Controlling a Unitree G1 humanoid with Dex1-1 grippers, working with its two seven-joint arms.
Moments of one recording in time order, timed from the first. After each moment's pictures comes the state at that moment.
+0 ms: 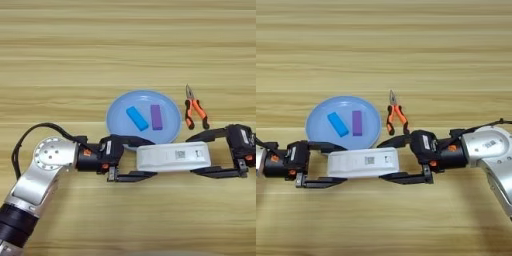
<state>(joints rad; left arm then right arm) -0.14 0.46 -0.30 -0.02 -0.26 -0.17 -1.20 -0.14 -0.75 0.17 -0.25 0.38 0.07 1.32</state>
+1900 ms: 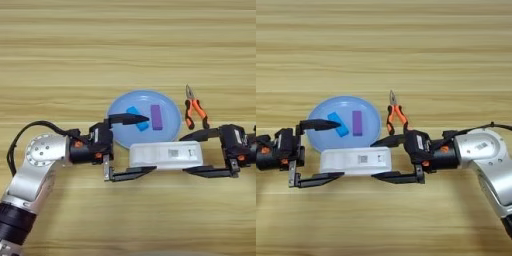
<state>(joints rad) -0.14 0.45 -0.23 -0.02 -0.40 -0.19 -1.20 -0.15 -0.69 0.19 -0.23 0.37 0.05 1.29</state>
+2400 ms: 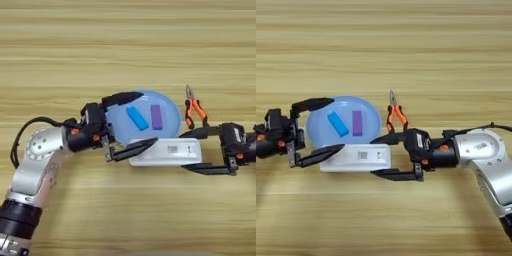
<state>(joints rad) -0.16 0.36 -0.15 -0.04 -0.48 -0.16 -1.09 -0.15 -0.68 0.18 -0.21 0.37 0.03 1.27</state>
